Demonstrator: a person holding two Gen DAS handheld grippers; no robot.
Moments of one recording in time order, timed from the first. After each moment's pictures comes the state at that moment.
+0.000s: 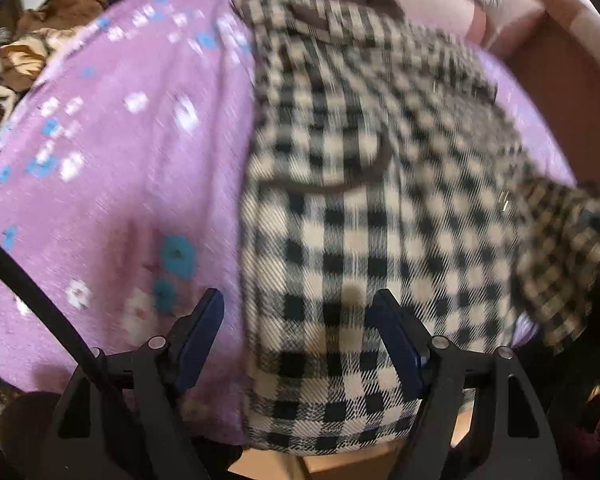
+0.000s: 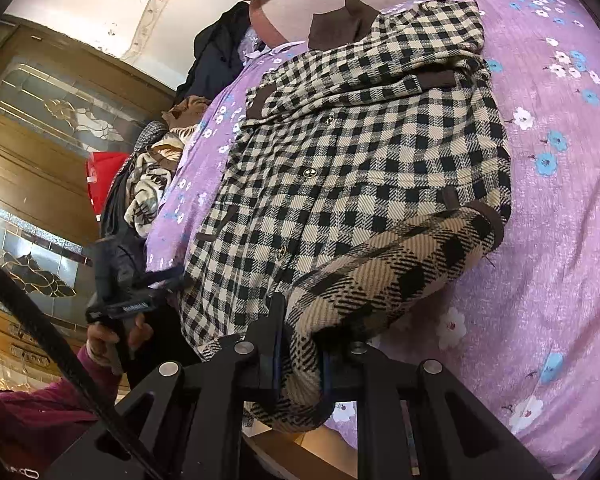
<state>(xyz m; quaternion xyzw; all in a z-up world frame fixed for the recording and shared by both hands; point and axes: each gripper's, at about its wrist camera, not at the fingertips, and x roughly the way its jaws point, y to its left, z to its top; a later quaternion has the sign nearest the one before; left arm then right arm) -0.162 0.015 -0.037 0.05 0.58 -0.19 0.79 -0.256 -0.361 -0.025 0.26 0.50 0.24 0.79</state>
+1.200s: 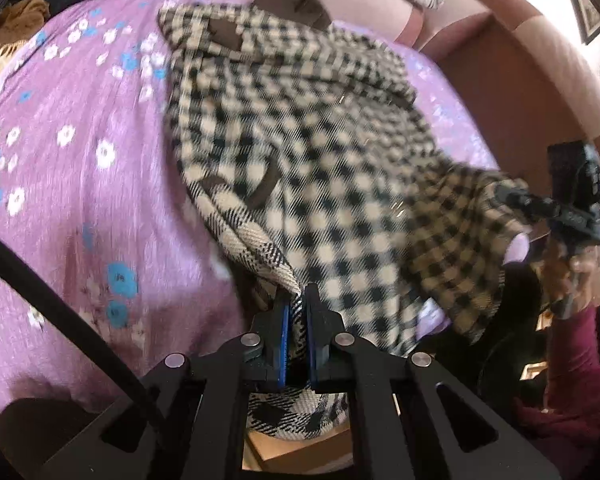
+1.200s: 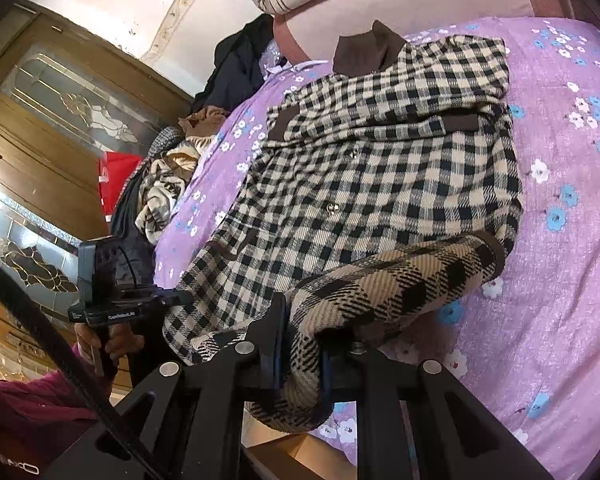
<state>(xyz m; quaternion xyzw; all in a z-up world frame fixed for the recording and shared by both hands) -0.164 -0.008 0.020 -0.02 0.57 -0.31 0.76 -0.240 -0.358 0.003 0.25 0.47 0.26 0.80</state>
